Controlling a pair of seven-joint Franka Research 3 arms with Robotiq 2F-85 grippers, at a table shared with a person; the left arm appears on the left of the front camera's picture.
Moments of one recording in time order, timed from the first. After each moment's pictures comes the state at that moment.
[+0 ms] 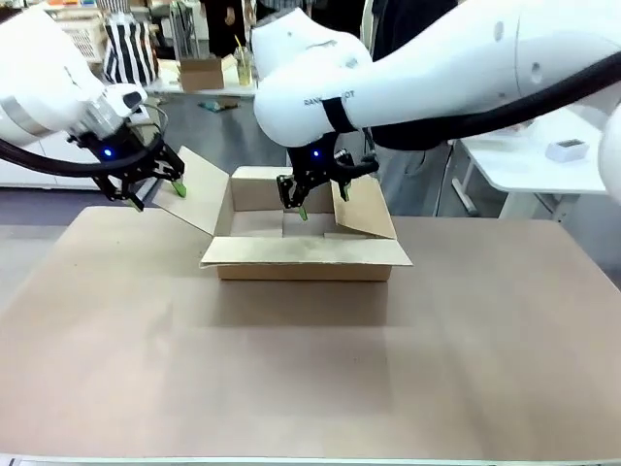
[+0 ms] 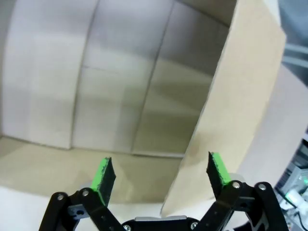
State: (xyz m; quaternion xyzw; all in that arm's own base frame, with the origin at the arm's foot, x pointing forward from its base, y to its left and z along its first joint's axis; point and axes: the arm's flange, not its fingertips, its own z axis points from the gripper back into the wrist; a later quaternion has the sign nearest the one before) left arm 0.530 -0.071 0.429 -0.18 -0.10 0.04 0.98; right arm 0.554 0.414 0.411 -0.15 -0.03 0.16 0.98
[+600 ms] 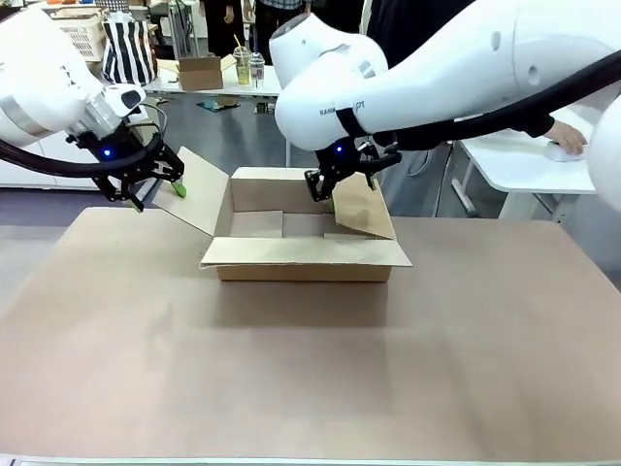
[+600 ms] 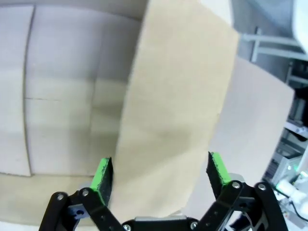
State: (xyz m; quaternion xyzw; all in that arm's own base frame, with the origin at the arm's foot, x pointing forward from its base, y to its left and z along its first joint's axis) left arm 0.530 -0.071 0.429 -0.18 -0.10 0.04 0.98; right arm 0.580 0.369 0.418 -0.20 -0.05 0.12 0.97
